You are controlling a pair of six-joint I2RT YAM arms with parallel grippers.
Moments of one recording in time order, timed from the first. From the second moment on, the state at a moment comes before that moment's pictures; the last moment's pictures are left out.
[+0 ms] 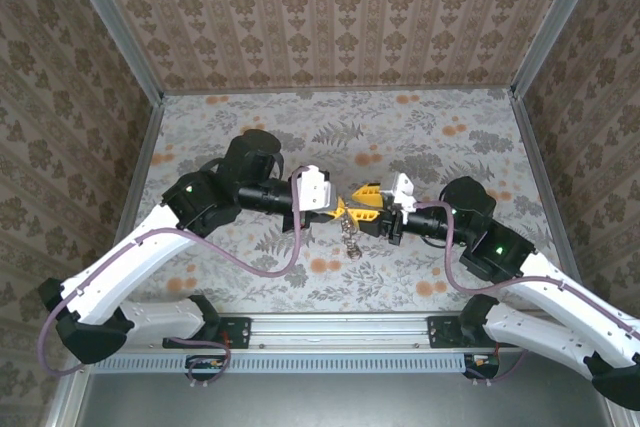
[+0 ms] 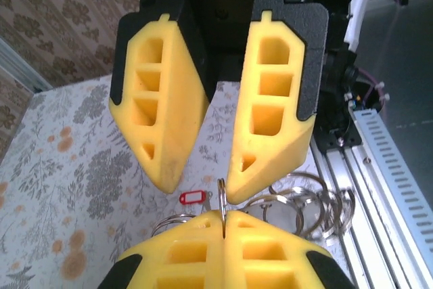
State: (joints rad) left arm -0.94 1.16 1.37 -0.76 0.58 0.60; right arm 0.78 0.79 0.83 -0.12 -0.39 -0.14
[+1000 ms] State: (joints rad) left arm -0.97 1.22 1.46 -0.89 0.50 0.65; right arm 0.80 0.83 0.87 -0.26 -0.42 -0.26
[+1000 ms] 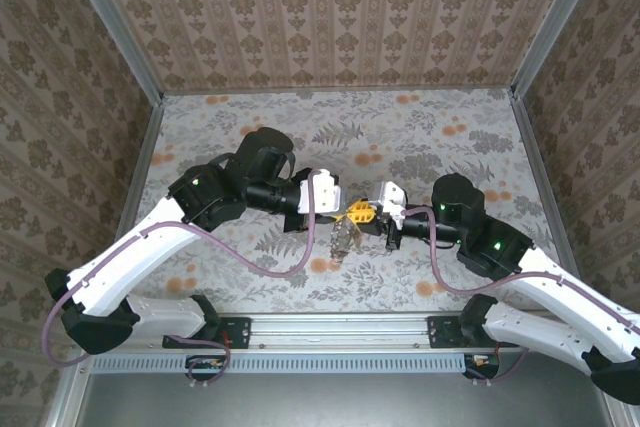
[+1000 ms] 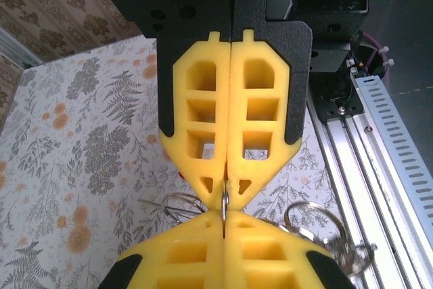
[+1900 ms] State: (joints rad) left arm -0.89 1.06 1.22 -0.47 0.76 0.44; right arm 0.80 0.78 0.75 0.12 -0.49 0.01
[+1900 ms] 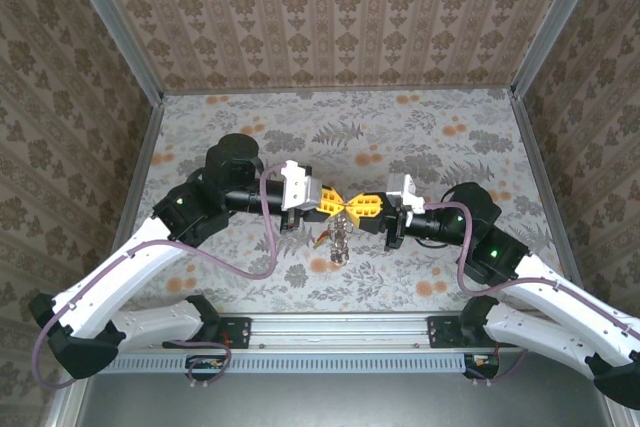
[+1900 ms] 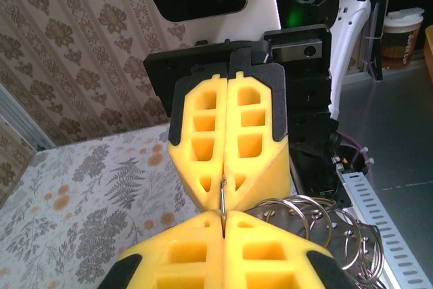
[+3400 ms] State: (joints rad) left arm -0.89 1.14 1.32 -0.75 0.64 0.57; right arm 0.81 0.84 0.88 -0.22 -0.41 -0.22
